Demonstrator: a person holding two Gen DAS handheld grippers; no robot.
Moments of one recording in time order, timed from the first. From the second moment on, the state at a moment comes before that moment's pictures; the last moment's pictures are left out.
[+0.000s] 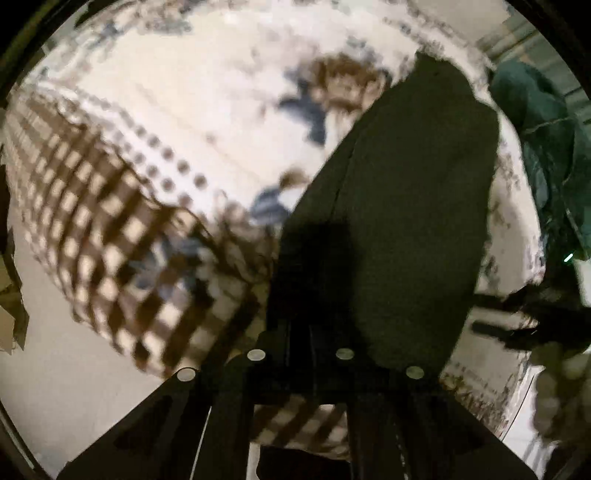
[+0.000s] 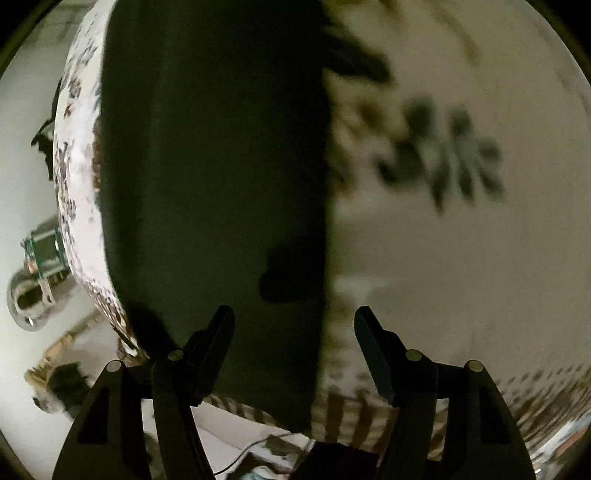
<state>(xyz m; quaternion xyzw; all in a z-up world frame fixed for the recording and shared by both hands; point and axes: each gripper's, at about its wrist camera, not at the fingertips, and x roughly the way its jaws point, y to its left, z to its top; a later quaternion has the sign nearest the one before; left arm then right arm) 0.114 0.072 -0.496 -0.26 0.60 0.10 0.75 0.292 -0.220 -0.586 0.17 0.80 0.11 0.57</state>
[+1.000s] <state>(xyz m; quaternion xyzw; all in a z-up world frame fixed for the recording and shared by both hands) 0.530 0.075 -0.465 -0.21 0.56 -0.07 0.80 0.470 -0.303 -0.535 0.27 0.70 0.09 0.66</state>
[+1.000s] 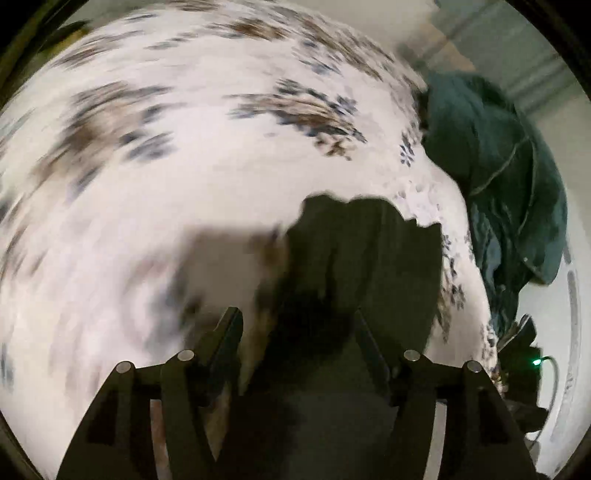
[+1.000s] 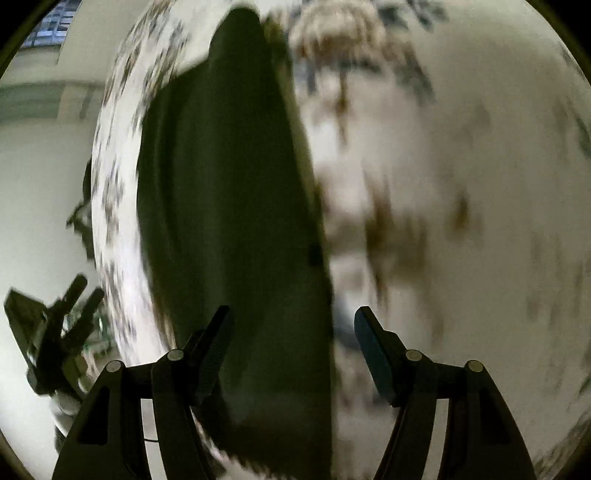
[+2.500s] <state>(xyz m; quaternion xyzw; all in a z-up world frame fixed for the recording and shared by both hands) 0.661 0.047 -0.525 -0.14 0.62 -0.16 0.76 0.687 -0.288 -0.582 0.28 0.66 0.01 0.70</state>
